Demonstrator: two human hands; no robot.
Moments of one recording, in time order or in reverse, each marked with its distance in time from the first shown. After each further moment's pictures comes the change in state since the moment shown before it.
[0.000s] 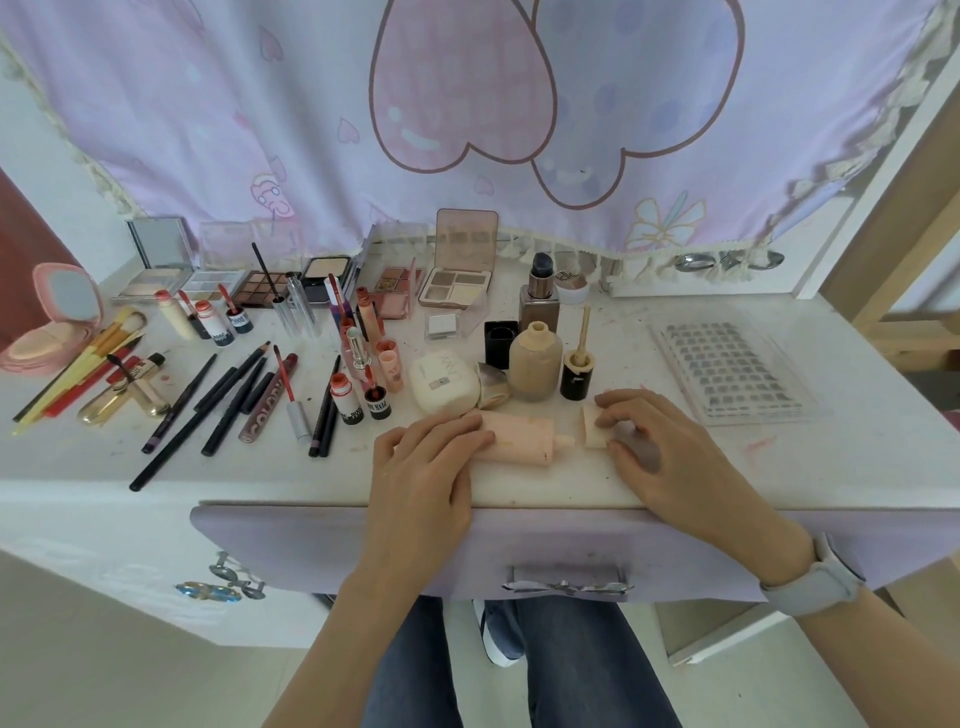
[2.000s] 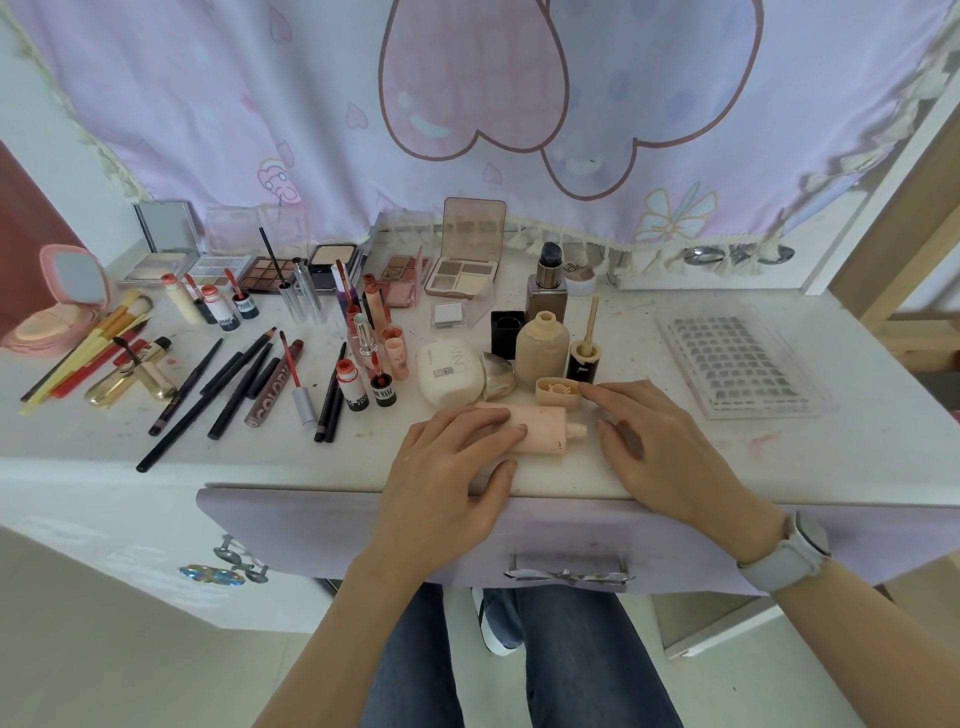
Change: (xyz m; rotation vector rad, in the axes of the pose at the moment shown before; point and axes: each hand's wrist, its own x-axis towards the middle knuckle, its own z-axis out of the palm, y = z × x) left_hand 0.000 0.003 0.002 -0.082 -0.092 0.070; right_hand 0.010 -0.003 0.013 -0.096 0.058 -0.116
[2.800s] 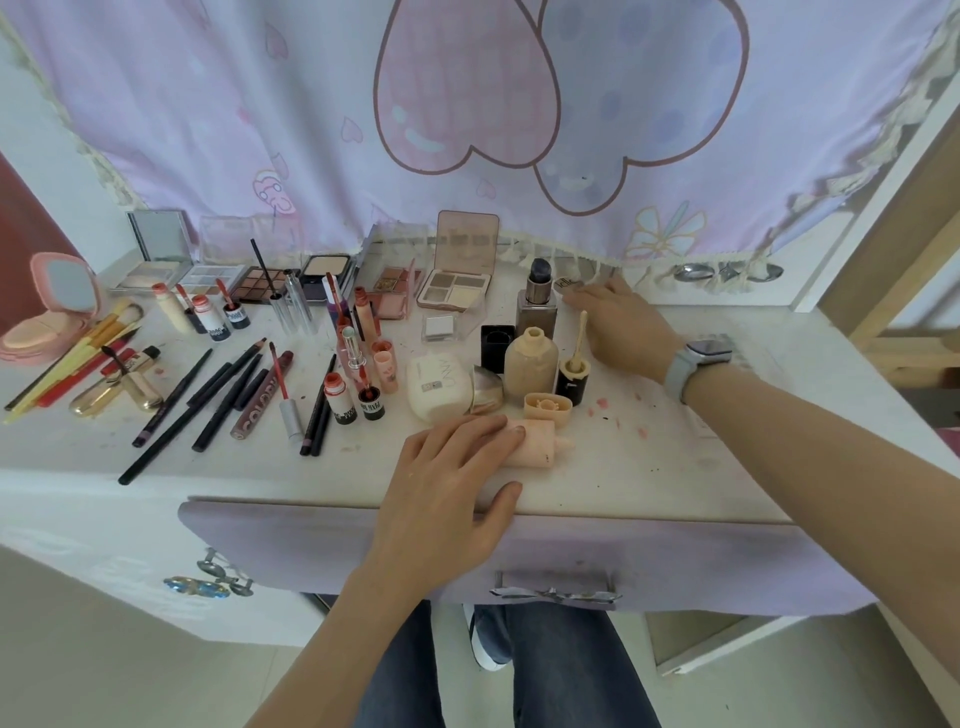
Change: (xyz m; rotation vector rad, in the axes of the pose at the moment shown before) left_hand 0.004 0.005 0.008 0.122 -0.055 0.007; right_hand 0.130 0.079 0.007 -0.487 -0.256 0.027
